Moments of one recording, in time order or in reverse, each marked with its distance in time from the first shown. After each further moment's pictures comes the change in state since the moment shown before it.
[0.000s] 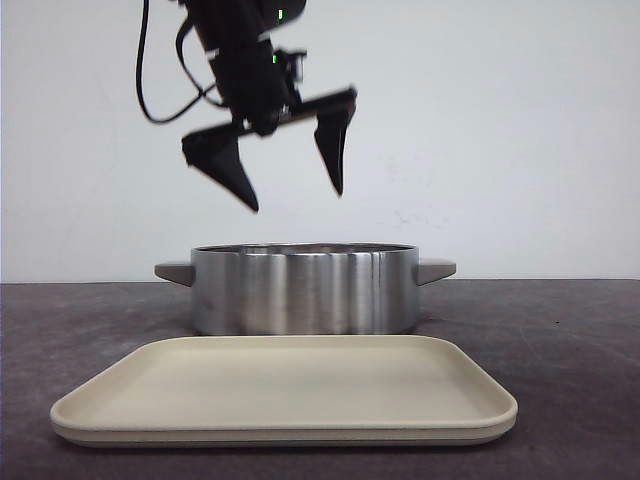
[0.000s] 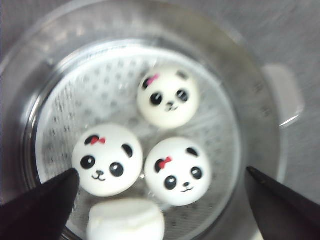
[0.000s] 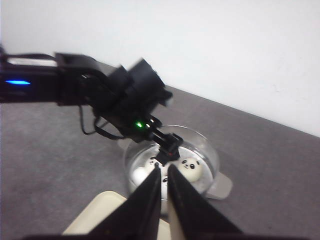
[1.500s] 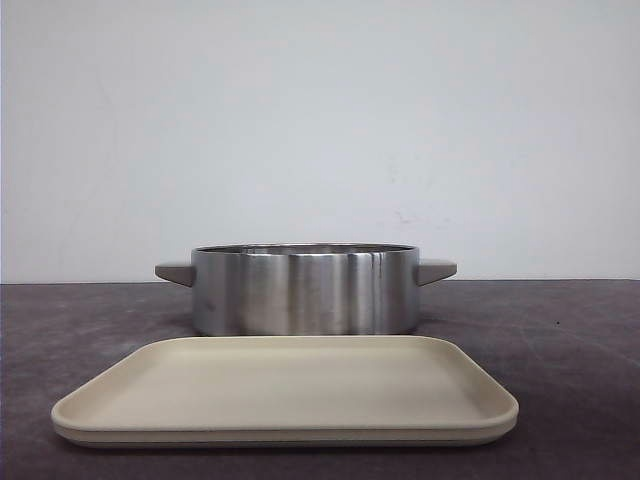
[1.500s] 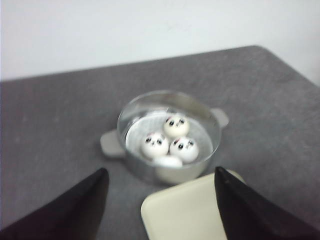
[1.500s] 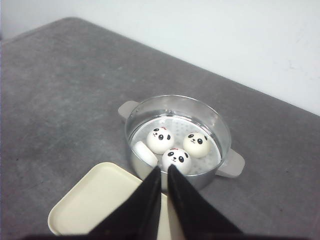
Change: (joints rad) left arm -0.504 -1.117 -0.452 -0.276 -0.603 -0.120; right arm 0.000 0.001 -0.291 0.179 -0.031 0.019
